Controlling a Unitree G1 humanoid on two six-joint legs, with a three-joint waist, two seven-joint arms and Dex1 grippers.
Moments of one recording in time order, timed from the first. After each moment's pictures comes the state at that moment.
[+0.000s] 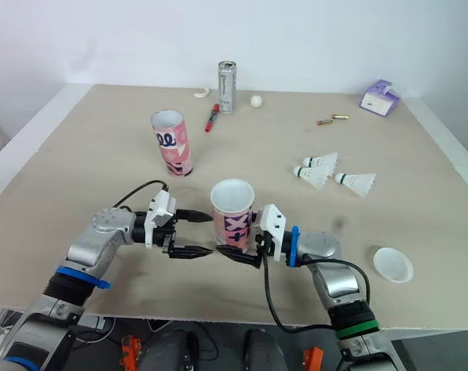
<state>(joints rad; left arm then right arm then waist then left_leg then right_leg) -0.49 0.42 -0.20 0.22 -0.33 0.16 -1.32 -0.32 -0.41 0.16 0.09 0.27 0.03 1.07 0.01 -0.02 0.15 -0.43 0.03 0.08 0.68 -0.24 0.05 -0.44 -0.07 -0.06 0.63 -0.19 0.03</state>
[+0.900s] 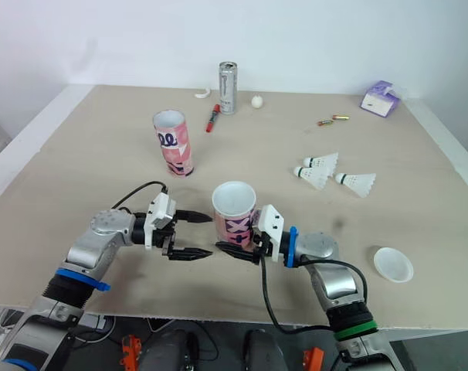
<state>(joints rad) -0.49 0.41 -0.20 0.23 -0.32 0.12 -1.31 -0.28 -0.42 0.15 0.03 0.28 0.05 1.04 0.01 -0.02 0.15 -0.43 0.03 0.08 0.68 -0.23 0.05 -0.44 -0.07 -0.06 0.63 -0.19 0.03</state>
